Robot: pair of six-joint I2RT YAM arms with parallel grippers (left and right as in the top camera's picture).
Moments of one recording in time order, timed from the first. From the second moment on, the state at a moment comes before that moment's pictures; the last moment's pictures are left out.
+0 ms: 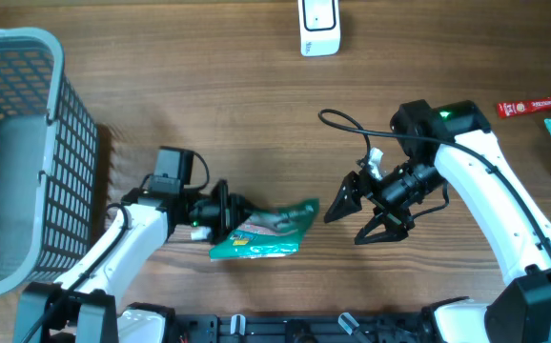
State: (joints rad) left arm -0.19 1.38 0.59 -0.48 1.10 -2.09; right arm 0.25 1.54 1.23 -1.61 -0.87 0.30
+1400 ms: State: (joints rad) left arm 0.05 1.38 0.59 -0.67 1.43 -2.09; right arm 0.21 1.54 1.22 -0.79 -1.08 -0.99
